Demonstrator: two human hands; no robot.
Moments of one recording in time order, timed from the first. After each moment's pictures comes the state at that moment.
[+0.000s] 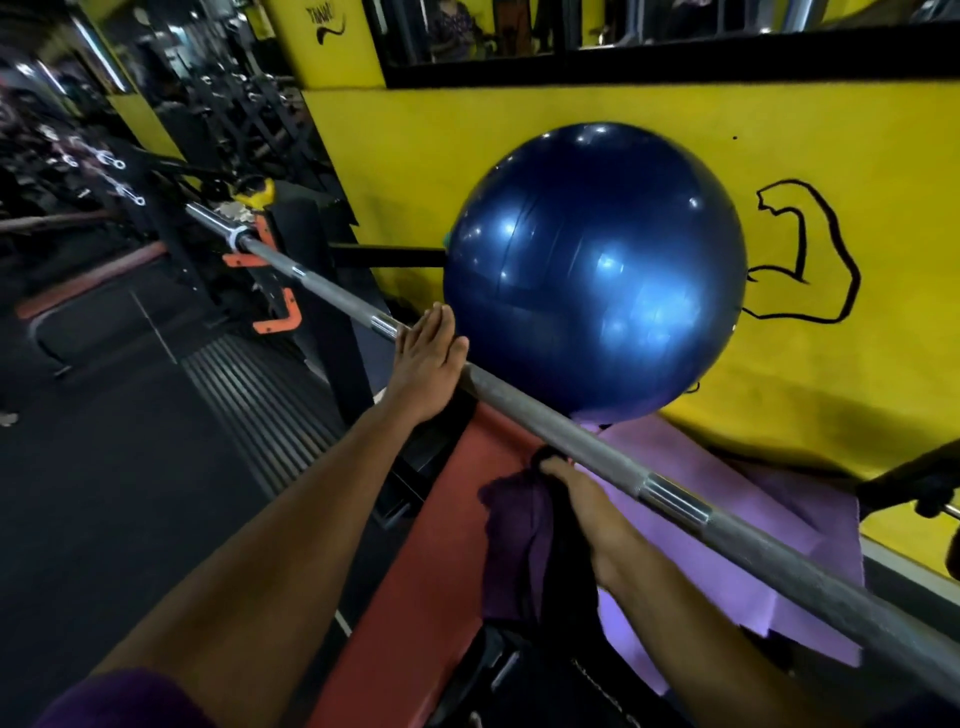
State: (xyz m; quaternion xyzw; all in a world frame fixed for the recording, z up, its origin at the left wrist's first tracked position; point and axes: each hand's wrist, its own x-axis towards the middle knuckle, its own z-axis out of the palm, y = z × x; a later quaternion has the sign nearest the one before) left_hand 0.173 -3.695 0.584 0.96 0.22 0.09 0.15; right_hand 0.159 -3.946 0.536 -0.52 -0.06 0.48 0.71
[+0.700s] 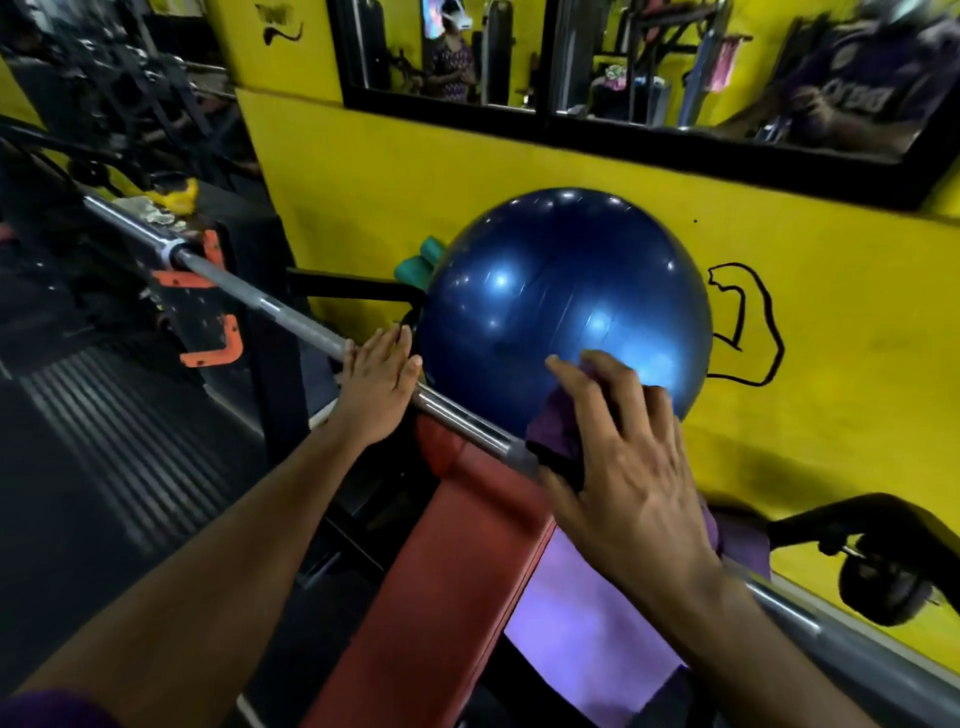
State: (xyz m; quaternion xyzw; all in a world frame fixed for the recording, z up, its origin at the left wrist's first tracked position) left_hand 0.184 -3.551 0.578 0.97 0.16 0.14 0.13; right_hand 0.145 -3.877 0.683 -0.87 -0.36 -0.25 0.23
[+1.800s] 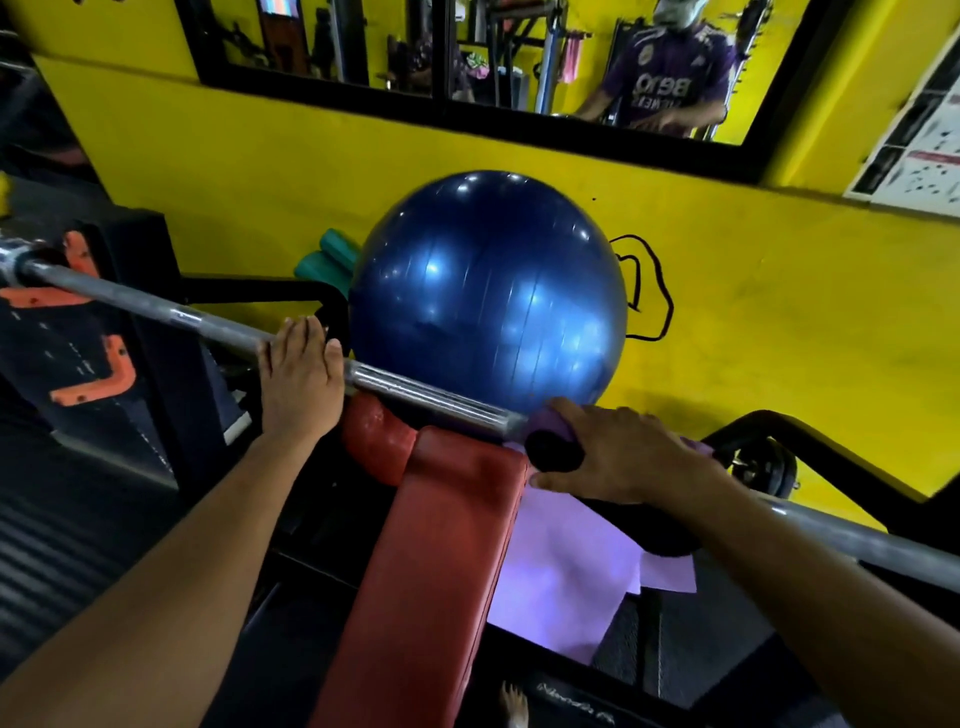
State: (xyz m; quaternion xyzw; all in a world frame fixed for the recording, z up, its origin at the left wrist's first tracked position) left_hand 0.187 -3.498 0.560 0.94 0.18 0.26 0.15; right_hand 0.182 -3.868 0.633 -0.96 -0.28 0.03 -0.02
